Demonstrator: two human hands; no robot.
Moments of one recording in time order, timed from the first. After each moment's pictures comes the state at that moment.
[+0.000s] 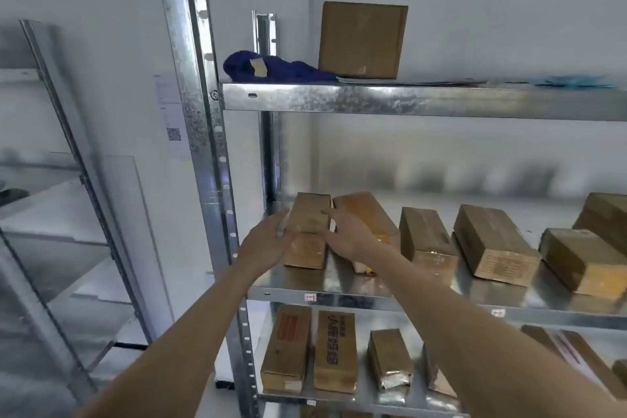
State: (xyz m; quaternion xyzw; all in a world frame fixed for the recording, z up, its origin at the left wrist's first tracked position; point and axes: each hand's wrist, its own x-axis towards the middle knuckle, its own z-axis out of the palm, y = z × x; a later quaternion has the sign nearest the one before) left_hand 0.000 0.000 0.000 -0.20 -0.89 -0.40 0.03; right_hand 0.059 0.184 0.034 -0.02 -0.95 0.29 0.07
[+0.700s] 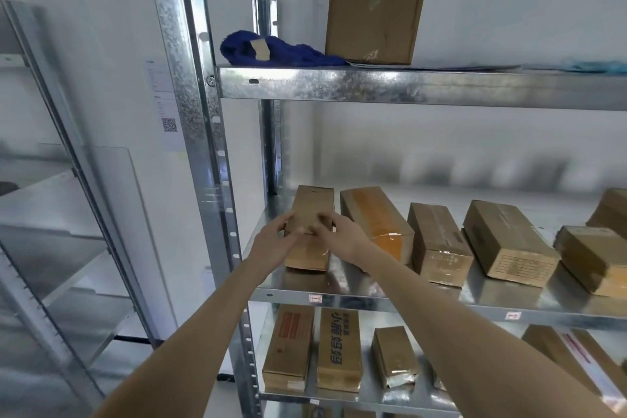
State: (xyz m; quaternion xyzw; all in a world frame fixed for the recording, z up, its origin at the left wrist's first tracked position) left_hand -0.026 0.012 -0.025 -0.15 -0.83 -0.53 -0.03; right_hand 0.018 0.178 0.000 -0.06 -0.92 0.38 0.05
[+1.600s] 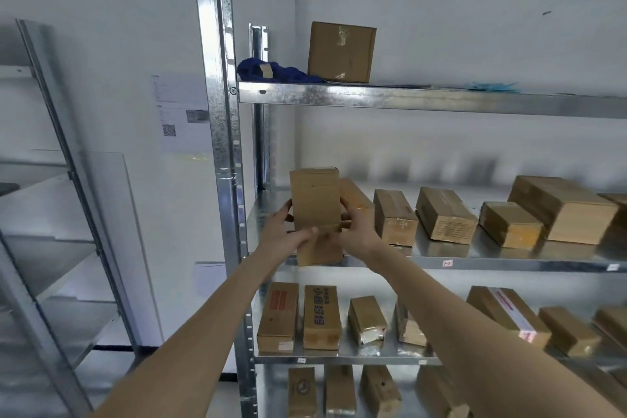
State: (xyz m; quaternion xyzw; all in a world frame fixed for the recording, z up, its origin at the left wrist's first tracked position) left_hand 0.117 -0.020 0.005 -0.23 -0.74 -0.62 -0.07; right_hand 0.176 0.158 0.012 -0.04 -0.82 0.55 0.15
